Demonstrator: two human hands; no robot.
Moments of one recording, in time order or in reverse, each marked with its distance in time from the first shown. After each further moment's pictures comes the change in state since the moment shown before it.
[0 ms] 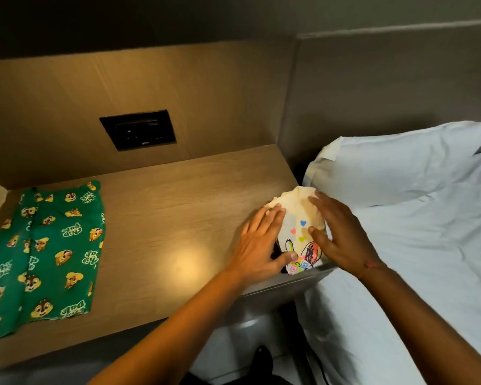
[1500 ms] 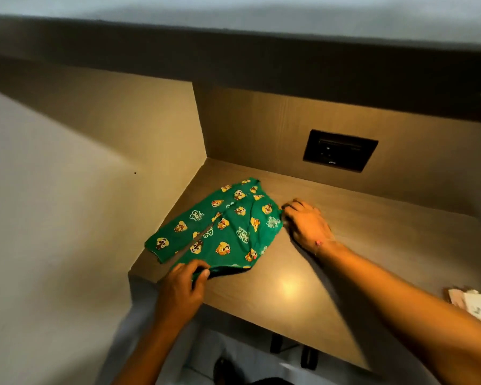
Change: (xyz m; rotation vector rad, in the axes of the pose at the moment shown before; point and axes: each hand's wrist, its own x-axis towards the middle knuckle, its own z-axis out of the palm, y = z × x) left_hand -0.312 -0.175 -0.169 0.063 0.560 -0.911; right_hand 0.173 -0.283 0.249 -0.144 -0.280 -0.705
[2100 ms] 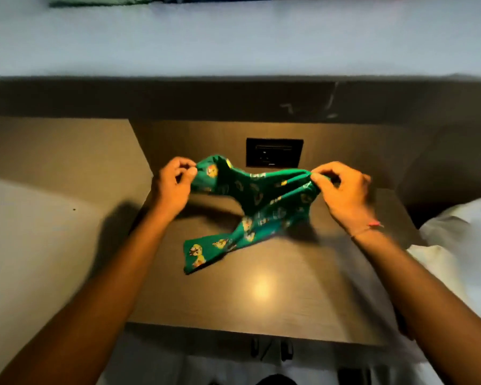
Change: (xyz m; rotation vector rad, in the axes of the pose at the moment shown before) left_hand 0.191 0.138 -0.026 -0.410 0.079 0.236; right_hand -0.089 0.012 -0.171 0.362 0.683 0.425
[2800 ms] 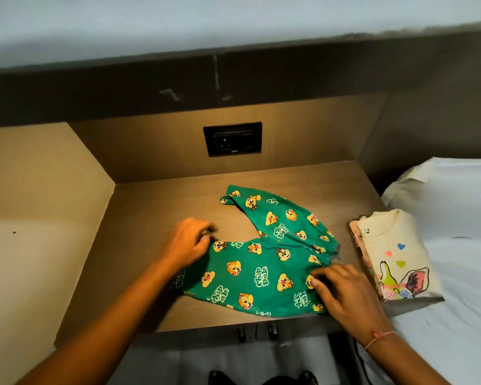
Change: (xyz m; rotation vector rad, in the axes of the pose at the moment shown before) left_hand -0.083 -0.053 0.077 0.417 -0.702 0.189; right_hand -0.207 0.075 -0.042 -0.435 -0.434 0.162
